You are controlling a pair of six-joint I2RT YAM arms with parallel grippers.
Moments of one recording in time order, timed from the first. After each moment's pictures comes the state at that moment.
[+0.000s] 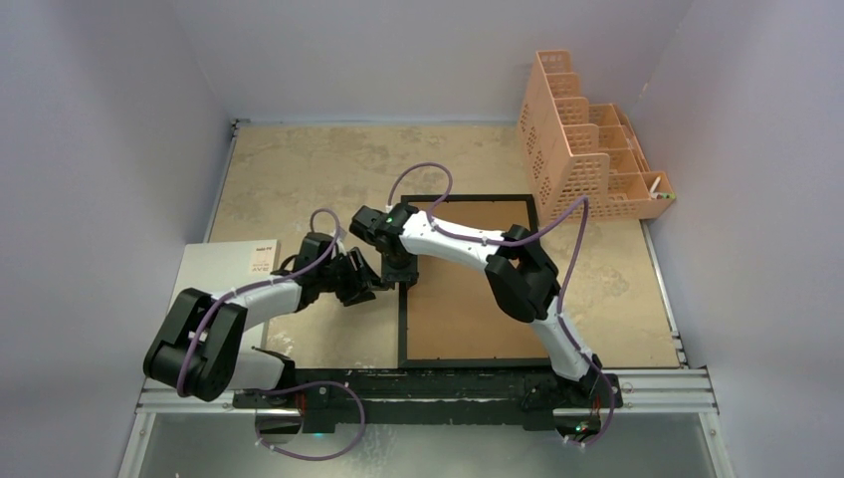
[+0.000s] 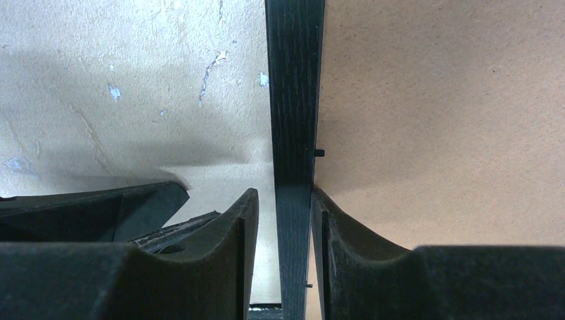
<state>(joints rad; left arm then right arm) -0.35 1.35 0.42 0.05 0.42 -0.88 1.00 2.21 1.84 -1.09 0.17 1.00</state>
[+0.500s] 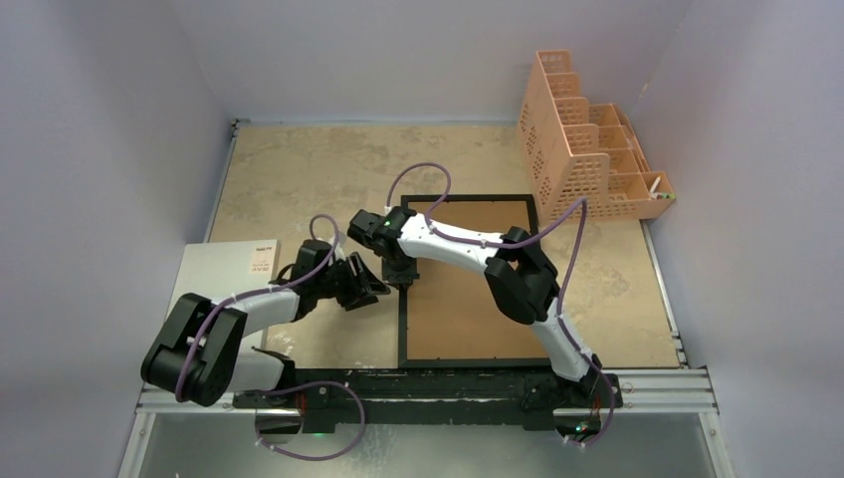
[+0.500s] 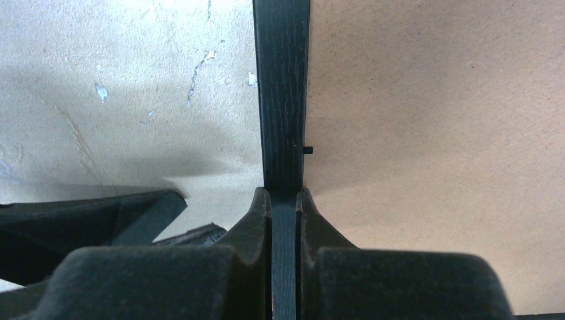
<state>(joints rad) -0.34 1.33 0.36 0.15 0.47 -0.89 1.02 2.21 1.83 -1.10 0.23 1.00</state>
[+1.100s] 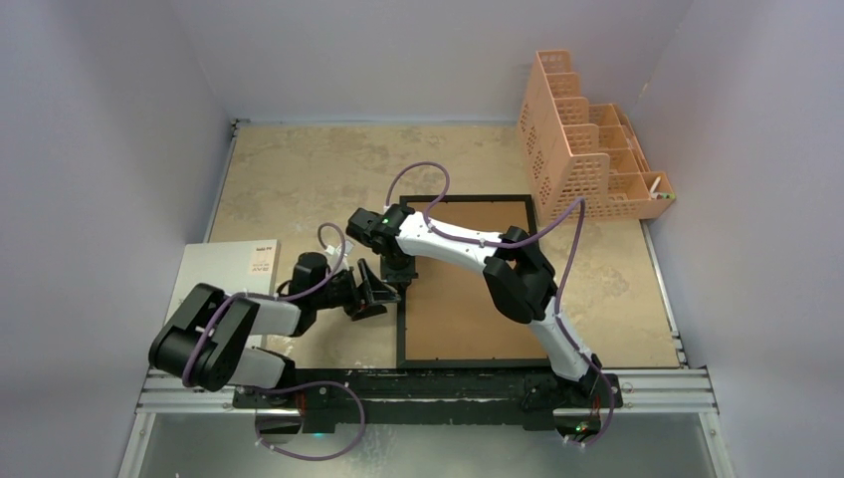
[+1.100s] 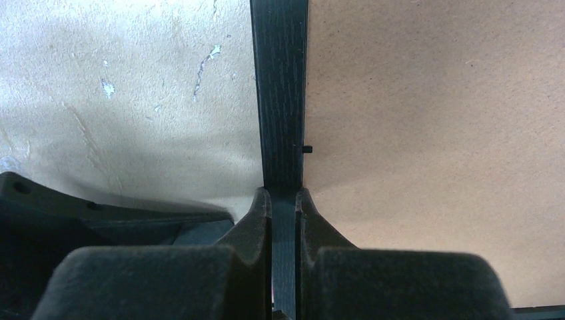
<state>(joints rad) -0.35 1.37 0.19 0.57 0.70 -0.97 1.01 2.22 1.88 -1.14 0.21 1.01</state>
